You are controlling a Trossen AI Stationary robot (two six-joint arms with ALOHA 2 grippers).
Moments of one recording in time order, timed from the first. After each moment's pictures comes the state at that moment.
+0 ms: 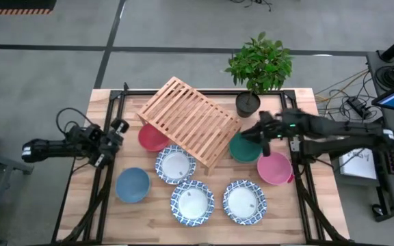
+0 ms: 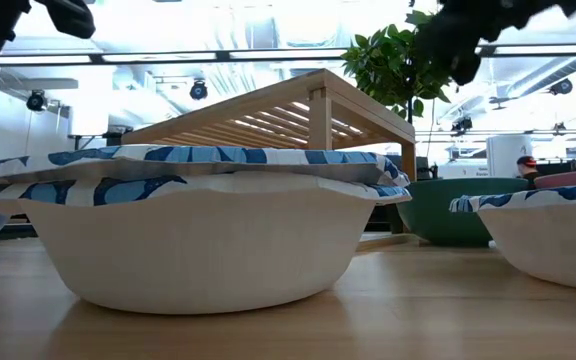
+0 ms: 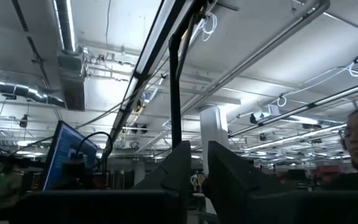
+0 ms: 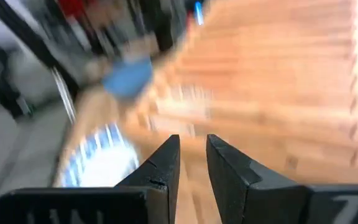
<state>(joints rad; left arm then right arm) 0.07 0.20 0.03 0.93 0.41 -0.31 -0.10 0.84 0.74 -0.33 -0.14 0.35</state>
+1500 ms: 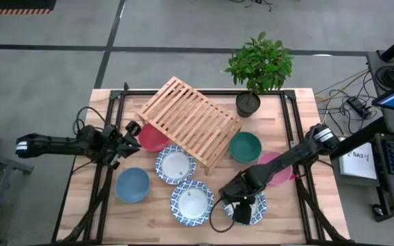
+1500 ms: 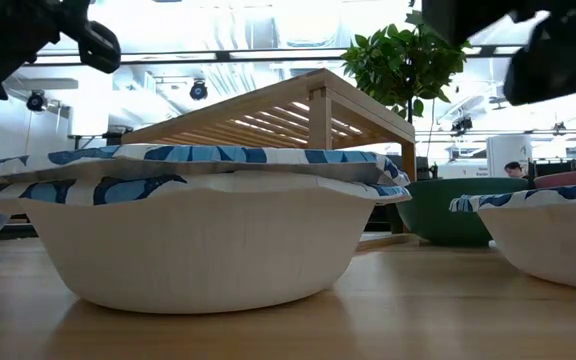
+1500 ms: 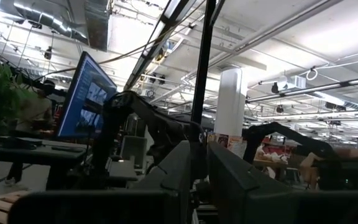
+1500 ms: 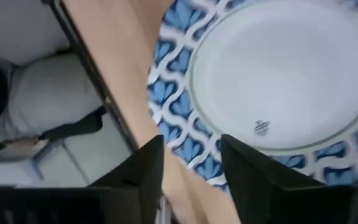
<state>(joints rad) 0.07 0.40 0.04 0.87 0.35 -0.34 0.48 1.81 1.39 -0.93 -0.45 0.84</state>
